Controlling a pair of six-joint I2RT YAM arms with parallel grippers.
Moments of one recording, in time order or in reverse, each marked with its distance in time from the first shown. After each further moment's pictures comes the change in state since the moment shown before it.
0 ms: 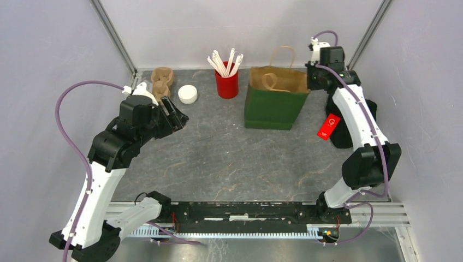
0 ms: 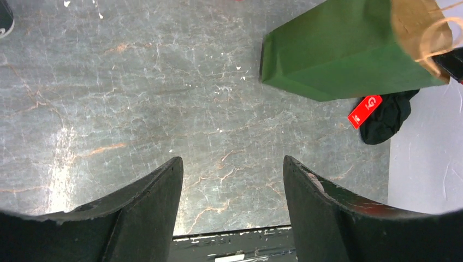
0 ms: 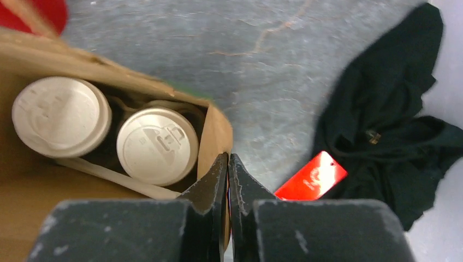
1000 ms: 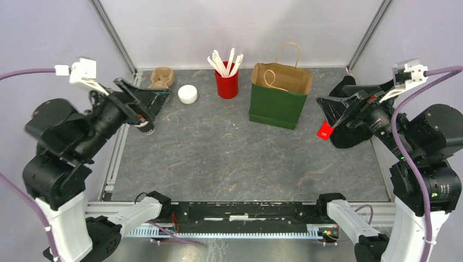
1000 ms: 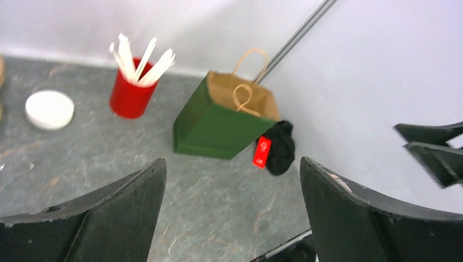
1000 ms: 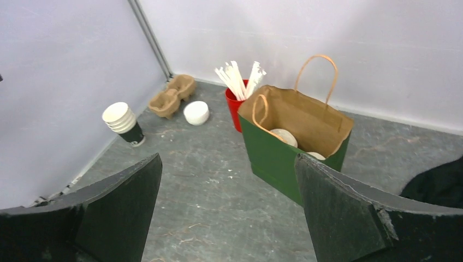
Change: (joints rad) left arm 0.000 0.068 0.550 0.023 0.178 0.150; right arm -0.065 -0.721 0.143 -0.157 -0.437 0.238
